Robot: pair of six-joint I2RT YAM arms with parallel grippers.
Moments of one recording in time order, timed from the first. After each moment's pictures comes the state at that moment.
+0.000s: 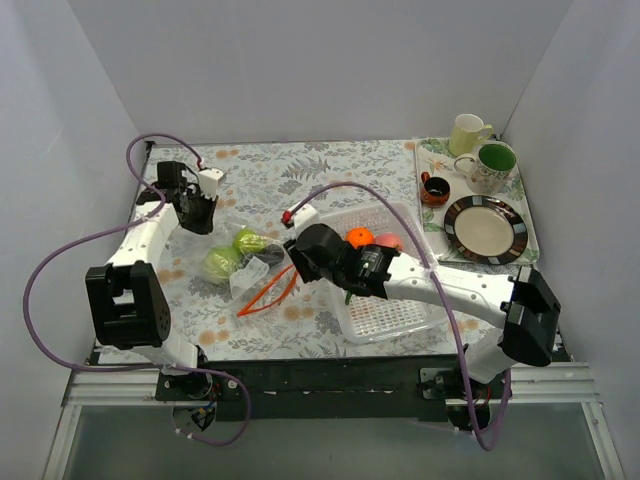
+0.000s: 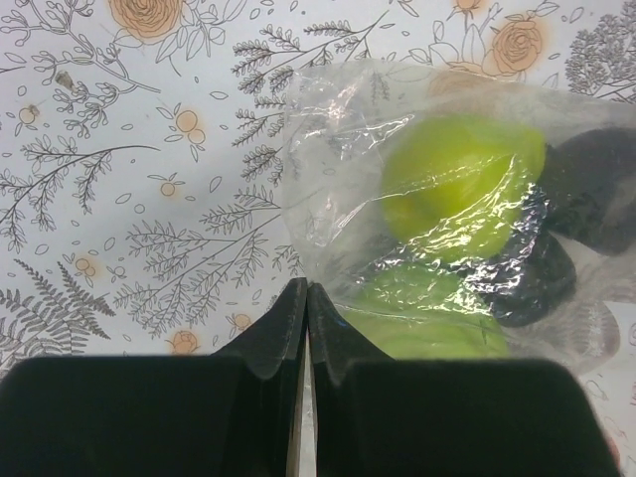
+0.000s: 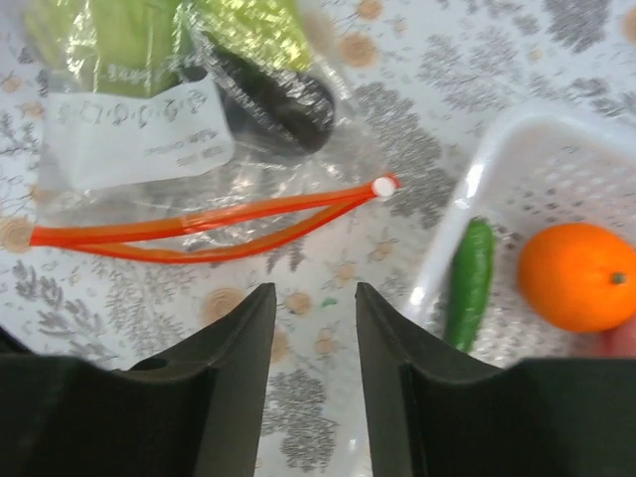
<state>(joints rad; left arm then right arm) 0.07 1.56 1.20 -0.65 0.27 0.44 1.14 1.53 1.26 -0.38 0.38 0.25</state>
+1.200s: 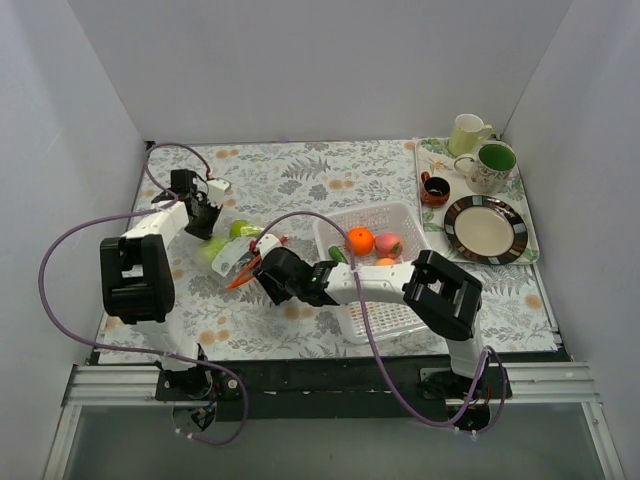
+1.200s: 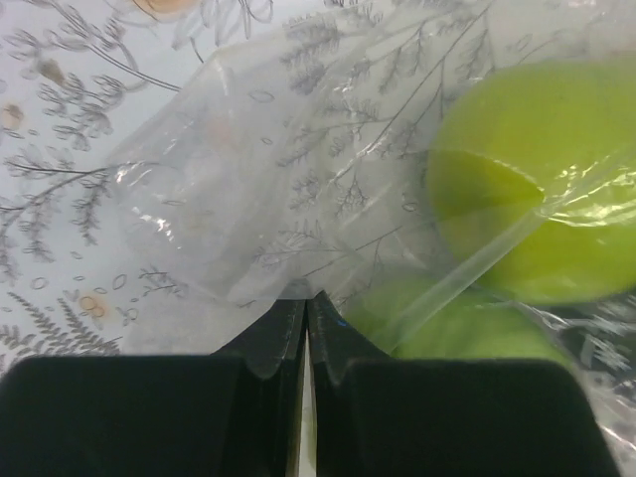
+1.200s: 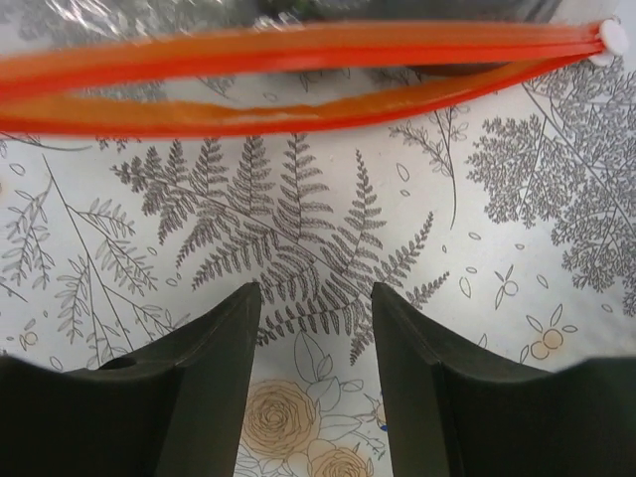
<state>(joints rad) 0.06 1.70 1.16 -0.49 0.16 0.47 1.20 1.94 1.27 -0.10 0.26 0.28</state>
